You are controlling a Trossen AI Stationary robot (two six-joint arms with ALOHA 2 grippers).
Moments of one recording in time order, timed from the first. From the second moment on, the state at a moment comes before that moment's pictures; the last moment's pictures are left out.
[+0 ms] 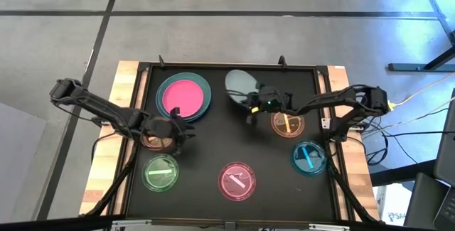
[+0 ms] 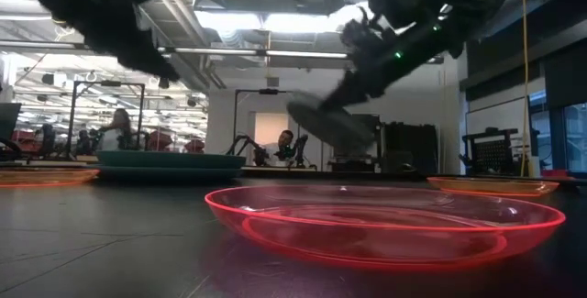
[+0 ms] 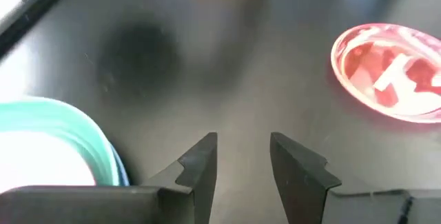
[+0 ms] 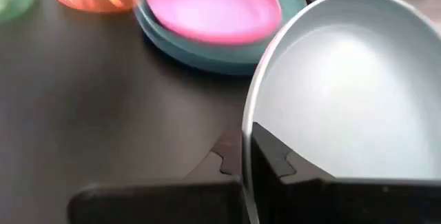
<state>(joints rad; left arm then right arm) -0.30 0.97 0.50 -0.19 -0.41 -0.28 -0.18 1.55 0.78 0.26 0.09 -0.09</state>
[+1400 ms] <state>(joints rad) -0.30 0.66 0.51 -0.23 -0.53 -0.17 -0.12 2.35 1.76 0.13 -0.12 -0.16</state>
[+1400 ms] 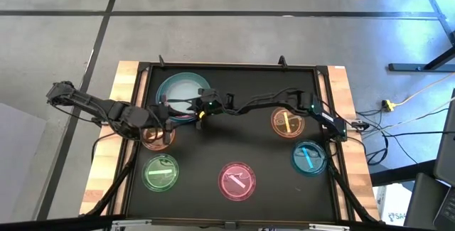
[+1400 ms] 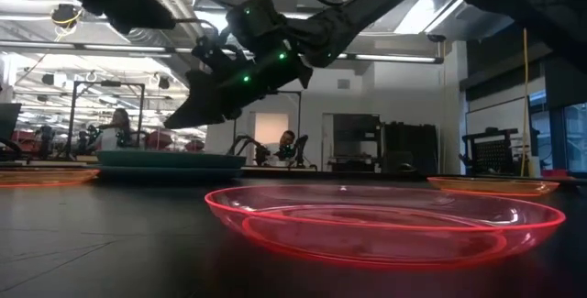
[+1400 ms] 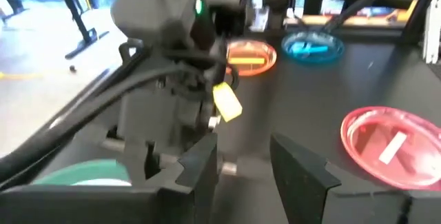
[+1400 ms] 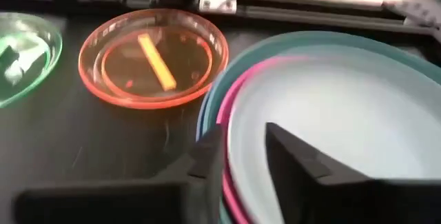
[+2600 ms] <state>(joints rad) -0.48 1.76 0.96 0.07 -0.42 -0.61 0.75 1.41 0.64 0.17 0.70 0.27</state>
